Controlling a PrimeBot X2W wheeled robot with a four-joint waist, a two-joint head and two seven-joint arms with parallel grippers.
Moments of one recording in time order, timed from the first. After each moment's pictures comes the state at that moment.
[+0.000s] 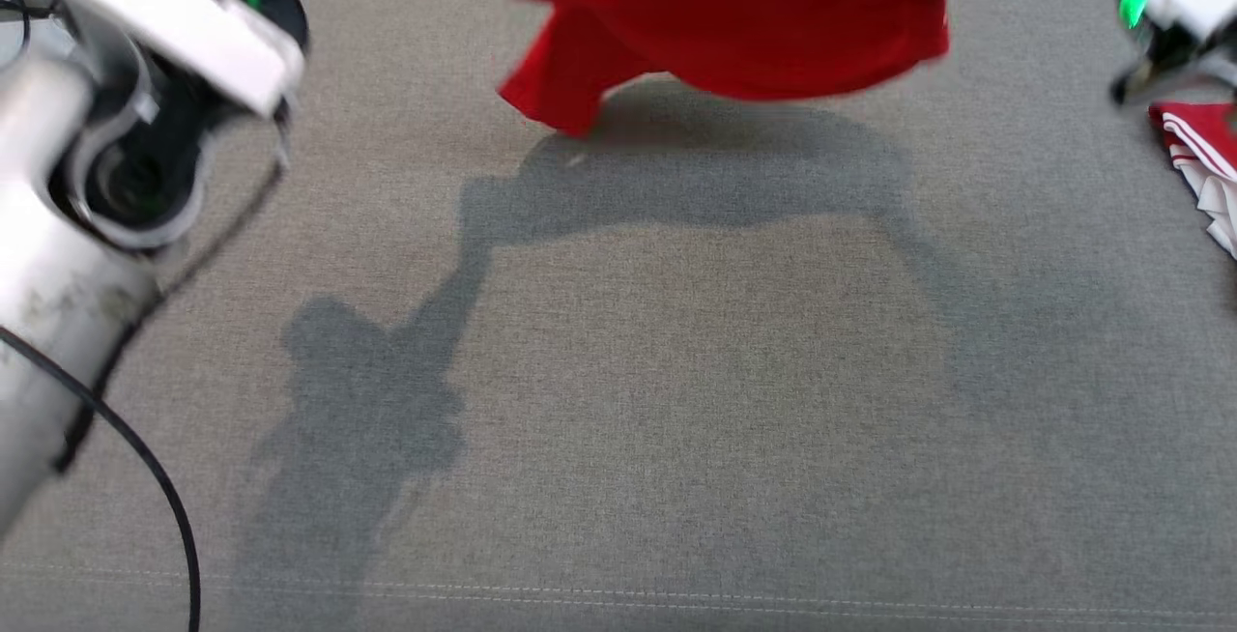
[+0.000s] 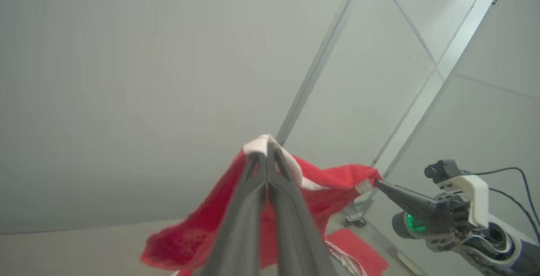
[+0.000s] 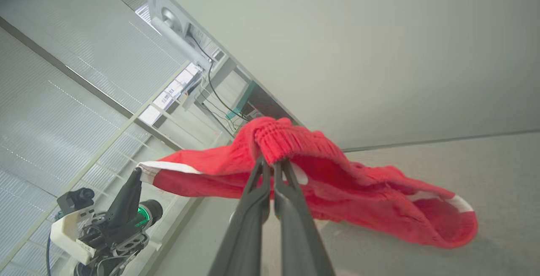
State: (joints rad) left arm -1.12 0.55 -0.82 0.33 -1.50 -0.12 -0.07; right arm -1.19 -0.58 0.80 0.43 1.77 0.13 0.23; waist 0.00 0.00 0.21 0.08
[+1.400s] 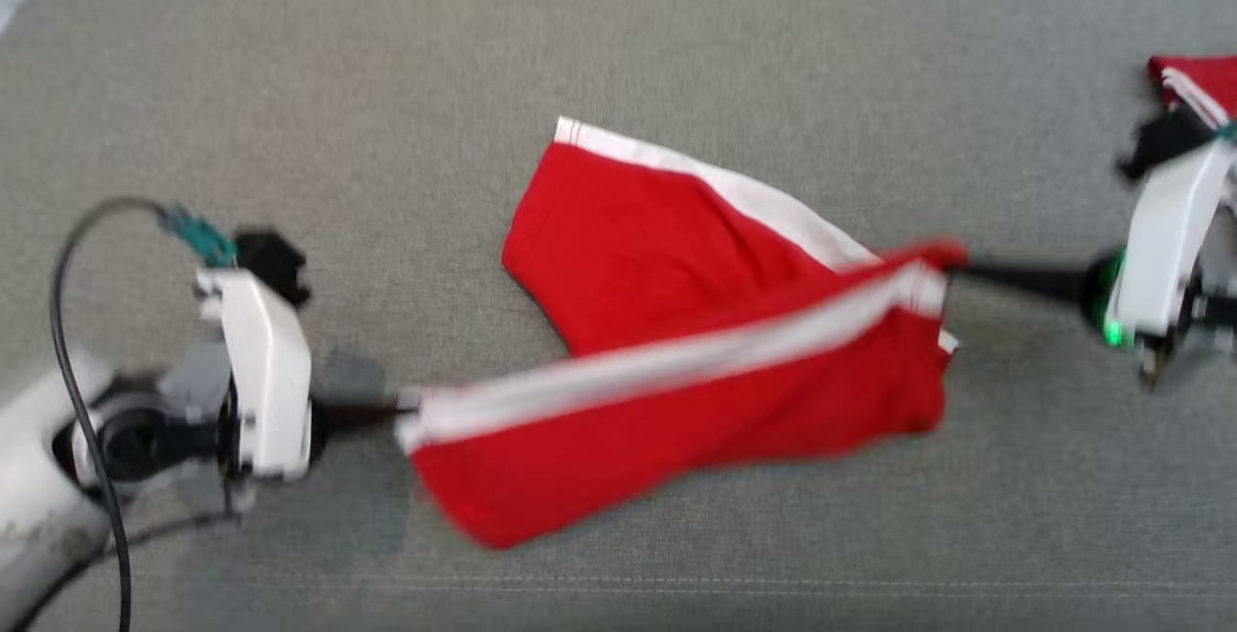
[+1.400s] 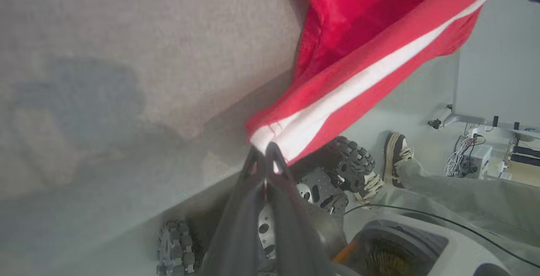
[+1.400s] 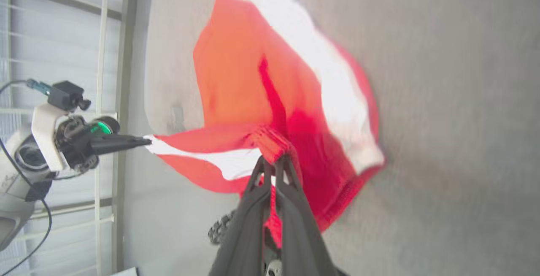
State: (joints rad) left arm -0.77 0.83 -1.08 0.09 -1.67 0.00 0.79; right arm -1.02 -0.88 1.27 0.21 1.94 0.13 0.51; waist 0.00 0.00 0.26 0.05
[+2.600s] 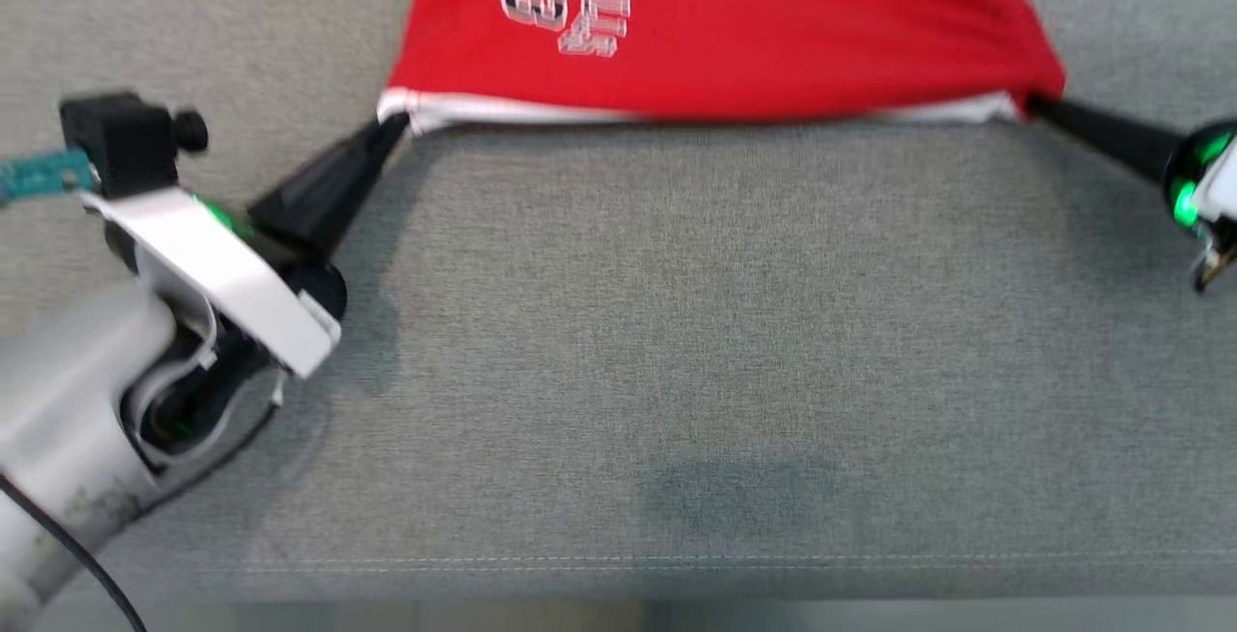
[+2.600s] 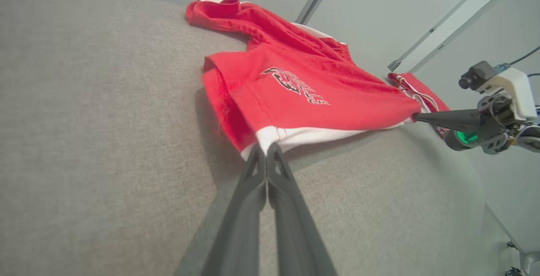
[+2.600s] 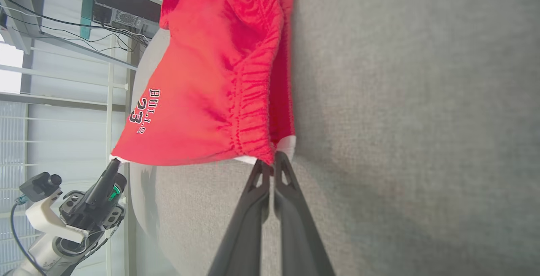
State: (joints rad) left arm -0.99 0.73 -1.20 0.19 -1.43 -0.13 -0.25; right arm -1.11 -0.86 1.12 0.30 1.97 0.13 0.30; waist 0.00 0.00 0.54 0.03
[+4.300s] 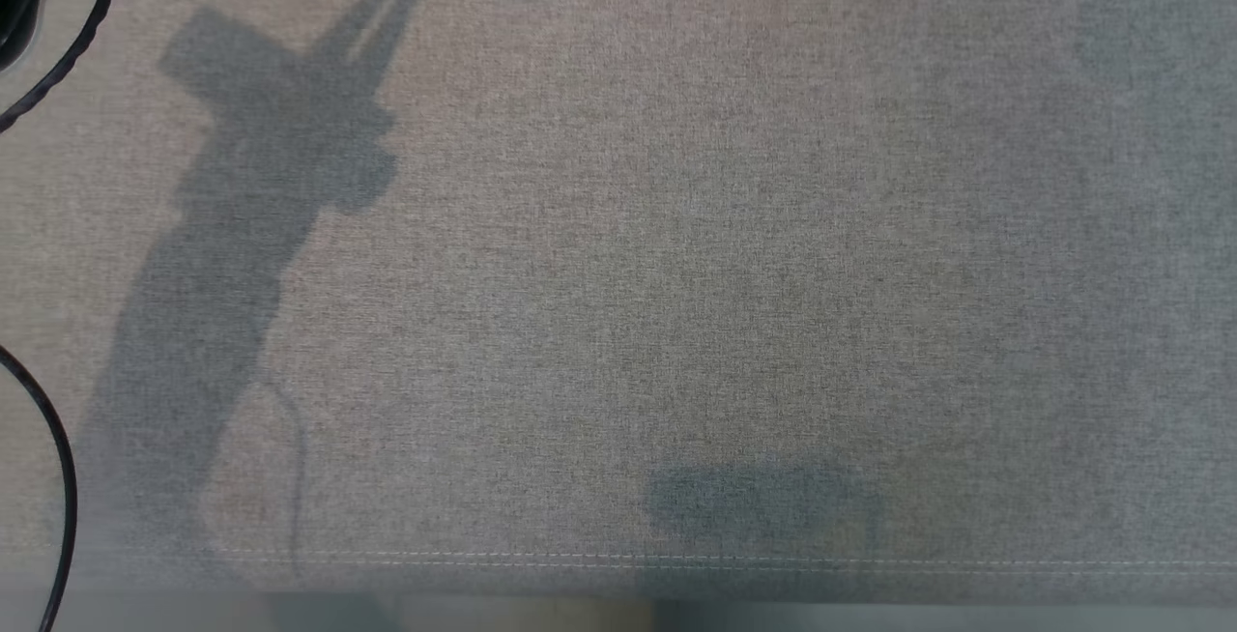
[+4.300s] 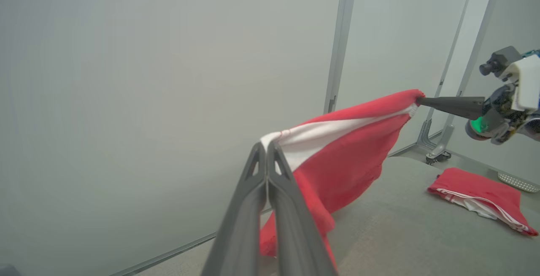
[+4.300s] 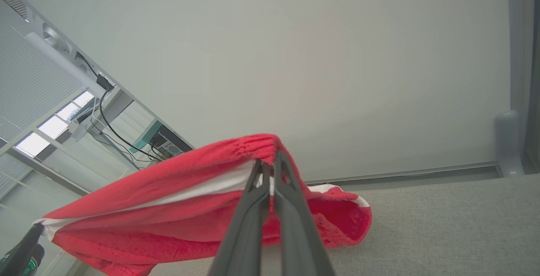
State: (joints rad) left arm -1.46 0.67 -1.07 0.38 -1.24 -0.13 -0.24; right arm -1.64 -0.64 1.11 0.70 1.77 0.13 0.06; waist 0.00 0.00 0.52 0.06
